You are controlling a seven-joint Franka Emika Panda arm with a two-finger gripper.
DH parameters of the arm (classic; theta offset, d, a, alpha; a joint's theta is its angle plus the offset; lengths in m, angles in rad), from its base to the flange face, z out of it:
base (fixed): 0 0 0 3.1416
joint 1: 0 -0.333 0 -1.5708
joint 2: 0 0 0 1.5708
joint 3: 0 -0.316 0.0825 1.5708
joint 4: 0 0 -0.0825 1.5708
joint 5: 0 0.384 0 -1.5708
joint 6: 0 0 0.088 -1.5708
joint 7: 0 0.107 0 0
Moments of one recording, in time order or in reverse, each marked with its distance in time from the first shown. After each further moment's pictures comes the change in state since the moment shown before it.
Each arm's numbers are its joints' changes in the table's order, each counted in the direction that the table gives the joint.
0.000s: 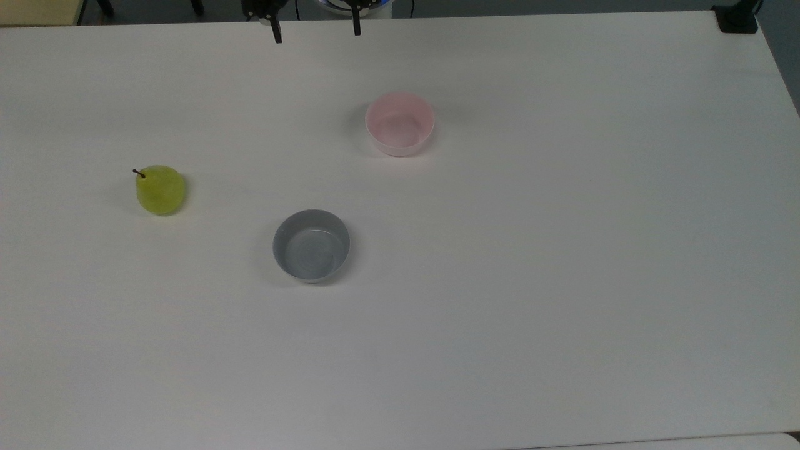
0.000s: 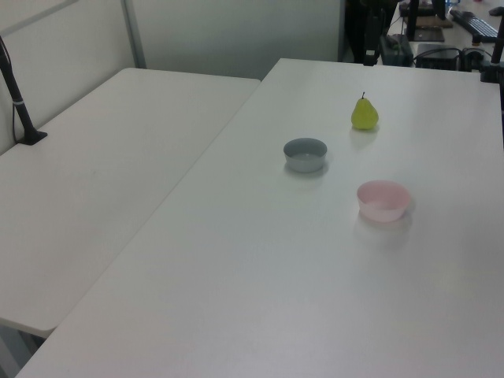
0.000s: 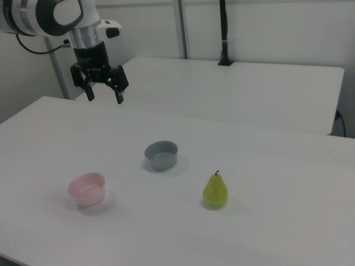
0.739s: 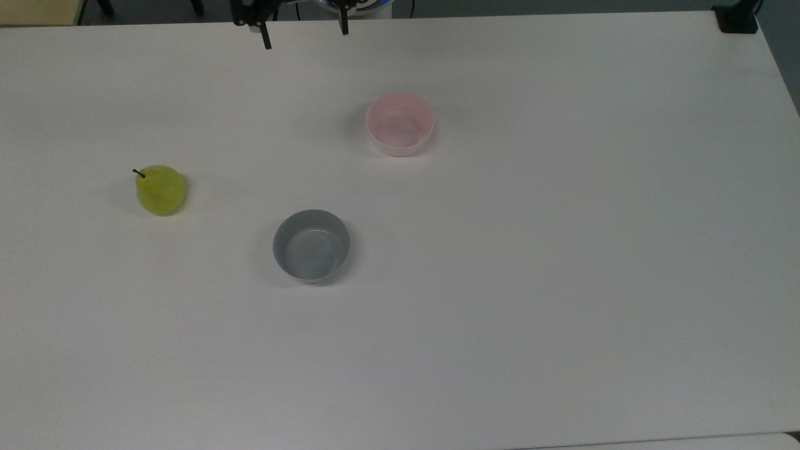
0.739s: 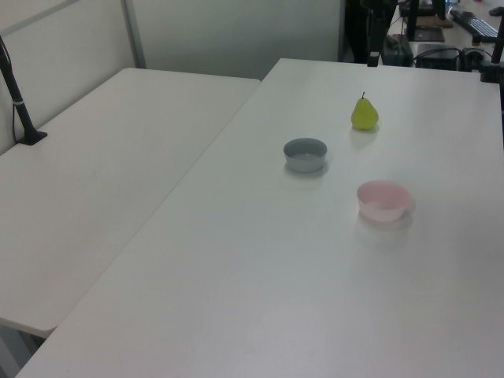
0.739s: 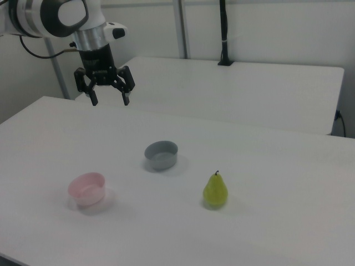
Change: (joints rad) arm 0.020 -0.010 0.002 -0.002 -0.021 0.014 -0.171
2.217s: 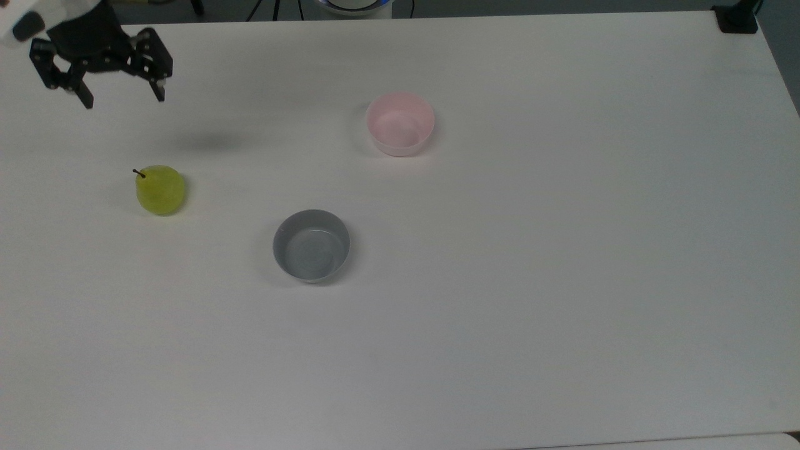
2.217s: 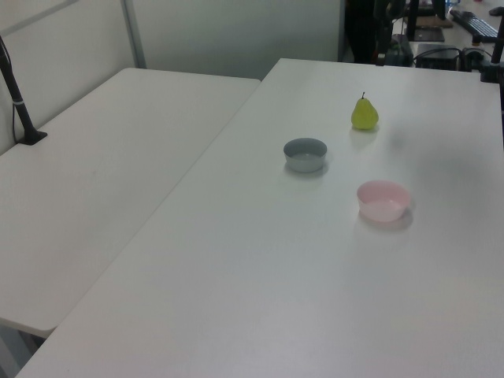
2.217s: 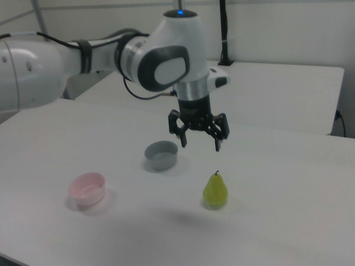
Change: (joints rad) arm 0.347 -0.246 0.074 -0.047 0.068 -0.220 -0.283
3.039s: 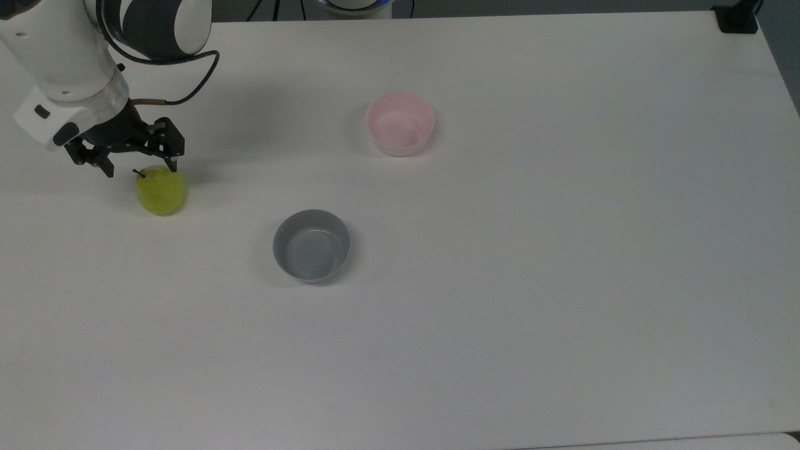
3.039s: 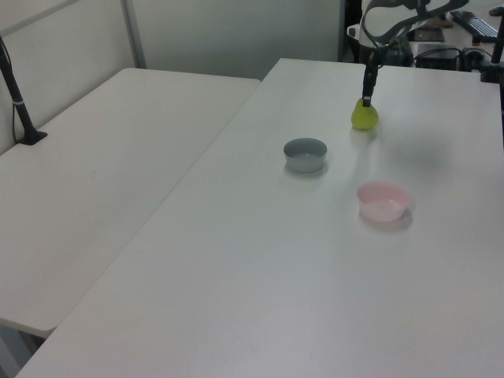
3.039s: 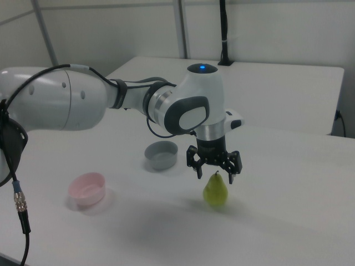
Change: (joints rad) arm 0.008 -0.199 0.001 0.029 0.013 -0.199 0.000
